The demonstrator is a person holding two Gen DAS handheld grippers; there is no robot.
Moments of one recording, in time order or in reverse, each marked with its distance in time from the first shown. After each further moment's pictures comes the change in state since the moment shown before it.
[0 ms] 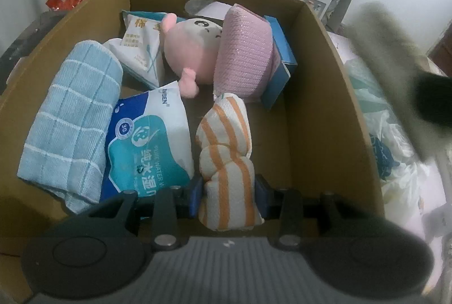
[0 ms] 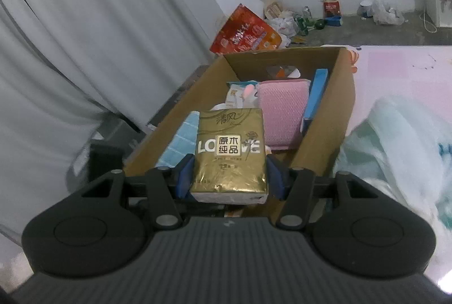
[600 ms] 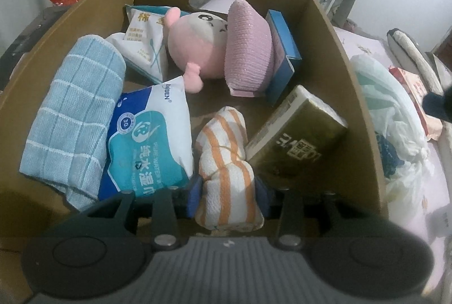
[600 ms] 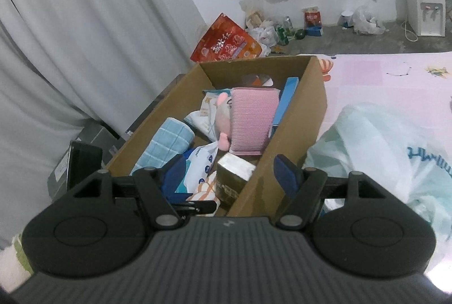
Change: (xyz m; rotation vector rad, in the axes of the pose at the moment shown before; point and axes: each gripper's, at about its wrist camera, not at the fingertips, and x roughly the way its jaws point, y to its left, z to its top) left arm 0.002 -0.001 0.002 -0.006 0.028 0.026; right arm -0.038 -0.024 -0.018 0.008 -0.060 -0.046
